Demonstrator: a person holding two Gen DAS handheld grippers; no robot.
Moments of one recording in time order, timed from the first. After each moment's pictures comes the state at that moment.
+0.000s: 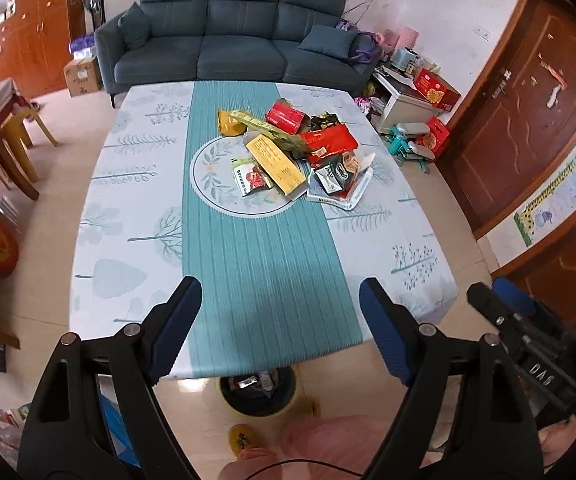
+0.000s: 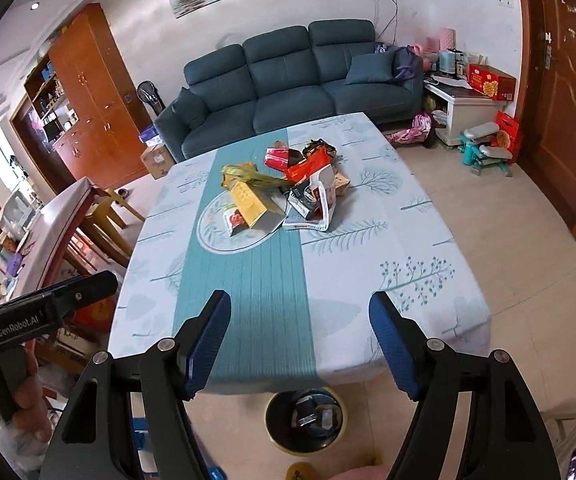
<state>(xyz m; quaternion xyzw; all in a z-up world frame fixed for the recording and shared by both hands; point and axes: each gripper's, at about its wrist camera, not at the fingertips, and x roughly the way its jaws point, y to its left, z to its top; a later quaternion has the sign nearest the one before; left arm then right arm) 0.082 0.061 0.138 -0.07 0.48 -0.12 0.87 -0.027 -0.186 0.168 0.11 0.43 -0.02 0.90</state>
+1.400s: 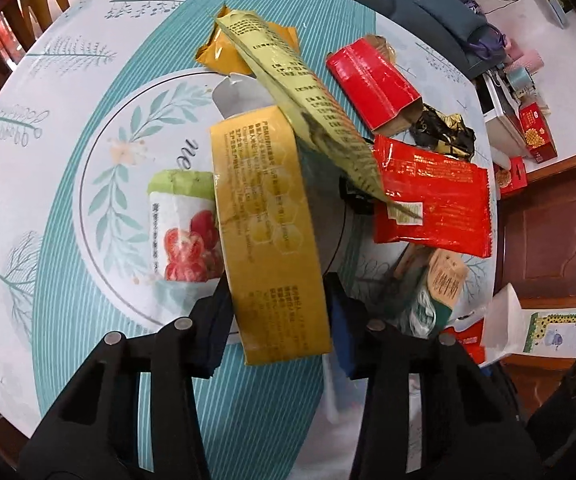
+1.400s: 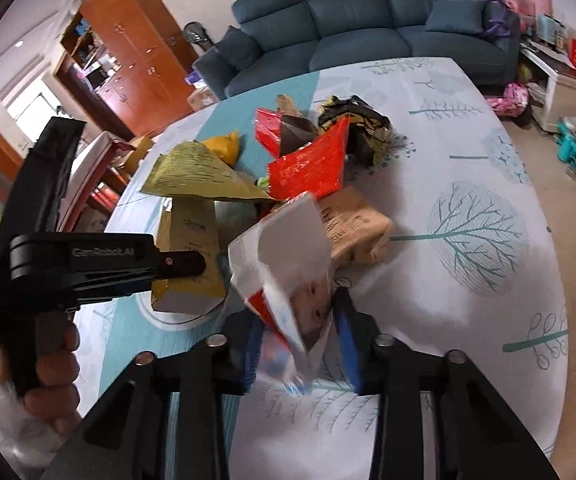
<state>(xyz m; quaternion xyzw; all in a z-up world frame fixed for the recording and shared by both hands) 0.363 -0.025 -0.060 -0.20 0.61 0.03 0.76 0.287 -0.263 -0.013 0.10 0.51 0.16 0.84</state>
